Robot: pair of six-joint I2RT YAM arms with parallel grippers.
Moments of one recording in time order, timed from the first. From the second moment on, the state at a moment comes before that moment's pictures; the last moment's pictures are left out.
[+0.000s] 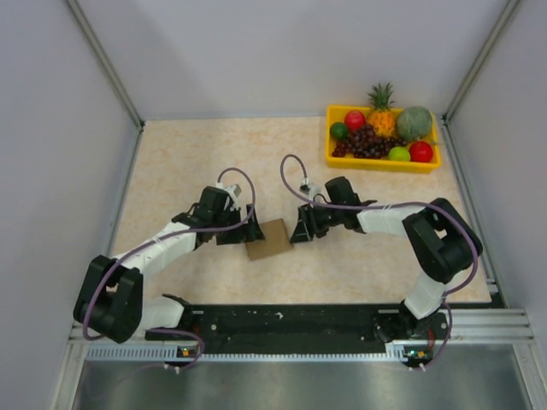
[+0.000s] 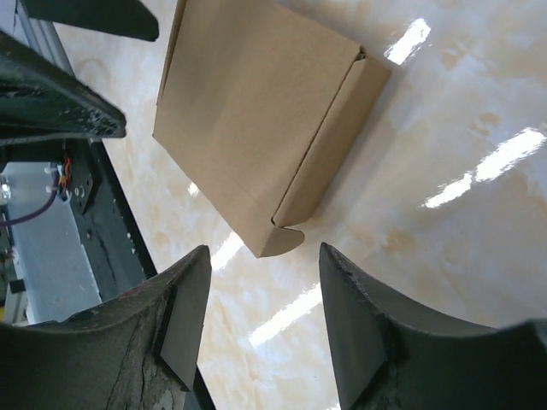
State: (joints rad) left arm -0.42 1.27 0.68 -0.31 0.29 -0.50; right arm 0.56 1.71 0.83 0.08 -0.74 0.31
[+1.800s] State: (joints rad) left arm -0.37 1.40 0.54 0.00 0.38 -0.60; right arm 0.73 1.70 0.93 -0.19 -0.45 0.55
